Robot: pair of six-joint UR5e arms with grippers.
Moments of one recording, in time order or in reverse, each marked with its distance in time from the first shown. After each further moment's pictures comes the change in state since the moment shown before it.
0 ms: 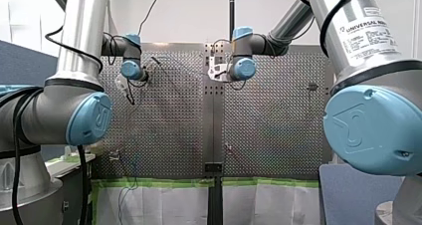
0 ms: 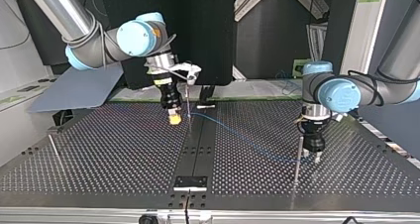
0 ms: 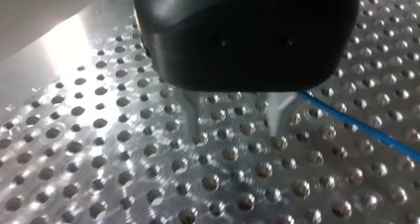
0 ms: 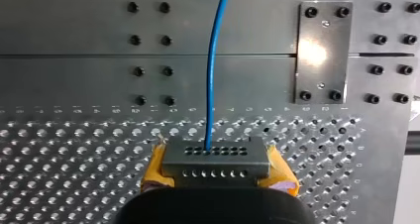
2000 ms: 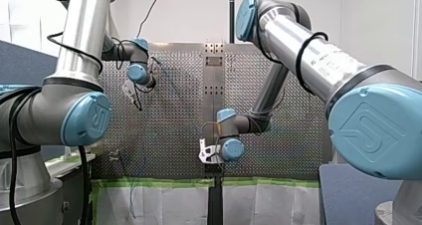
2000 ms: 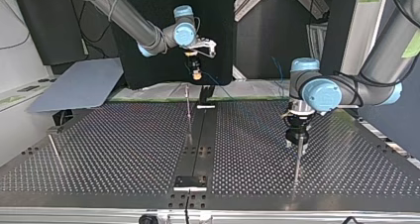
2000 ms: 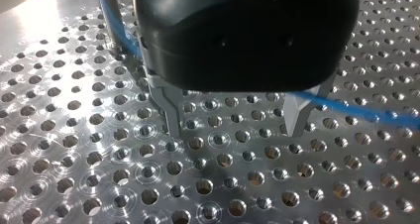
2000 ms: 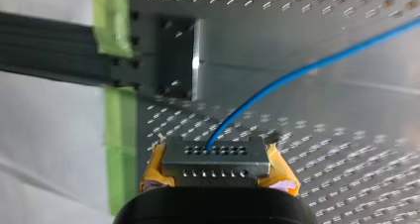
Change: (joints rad) left arm -0.065 -0.039 0.000 -0.044 -0.034 -0.024; right arm 0.088 0.516 0.063 -0.205 0.145 0.022
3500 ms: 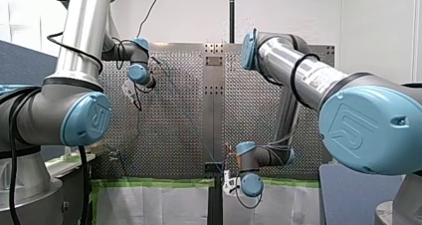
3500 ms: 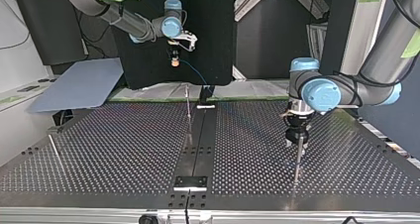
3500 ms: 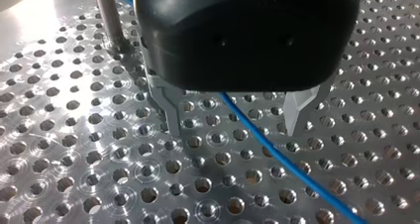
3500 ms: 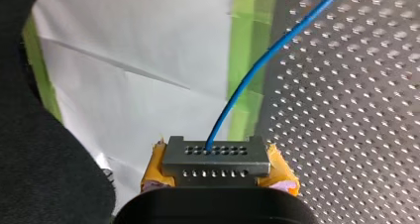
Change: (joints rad) left arm -0.003 0.000 0.000 -0.006 -0.011 0.007; right arm -0.116 0.158 0.120 -0.194 0.113 0.028
